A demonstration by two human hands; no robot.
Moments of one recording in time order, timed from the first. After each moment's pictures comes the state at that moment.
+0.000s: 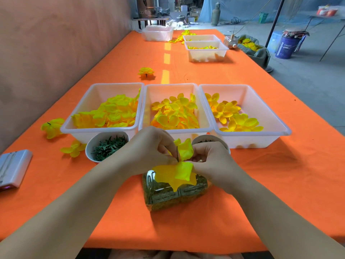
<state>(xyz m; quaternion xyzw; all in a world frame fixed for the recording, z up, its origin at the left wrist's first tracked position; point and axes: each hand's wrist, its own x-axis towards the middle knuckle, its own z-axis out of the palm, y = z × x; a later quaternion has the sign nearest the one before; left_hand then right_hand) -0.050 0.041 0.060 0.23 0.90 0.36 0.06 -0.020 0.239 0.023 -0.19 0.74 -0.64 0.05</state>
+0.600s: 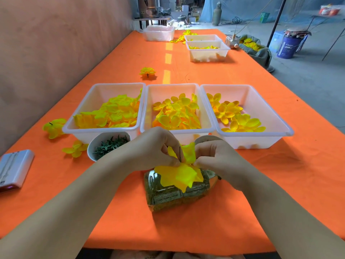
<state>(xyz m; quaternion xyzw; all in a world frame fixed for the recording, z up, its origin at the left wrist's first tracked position) -0.062 0.040 0.061 0.26 0.91 0.30 0.11 -0.031 0.252 0.024 -0.14 0.78 -0.60 0.11</state>
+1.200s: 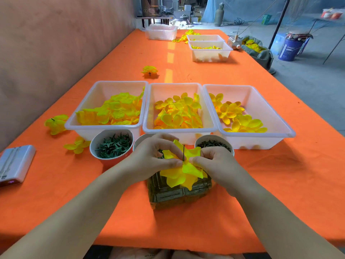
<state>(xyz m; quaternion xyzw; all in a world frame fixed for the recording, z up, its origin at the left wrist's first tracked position) -0.040 0.029 0.033 0.21 0.86 0.46 0.08 -0.022 0.237 0.013 -0.02 0.84 -0.54 0.06</state>
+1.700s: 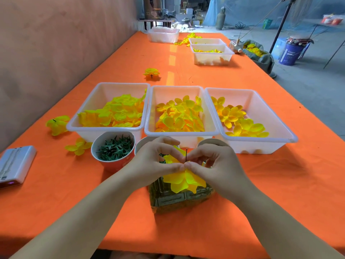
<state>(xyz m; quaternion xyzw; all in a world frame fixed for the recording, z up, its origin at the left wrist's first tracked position) -0.038 0.032 0.025 0.19 0.84 0.50 0.06 -0.016 0.231 0.021 -0.18 0.83 -0.51 -0.11</state>
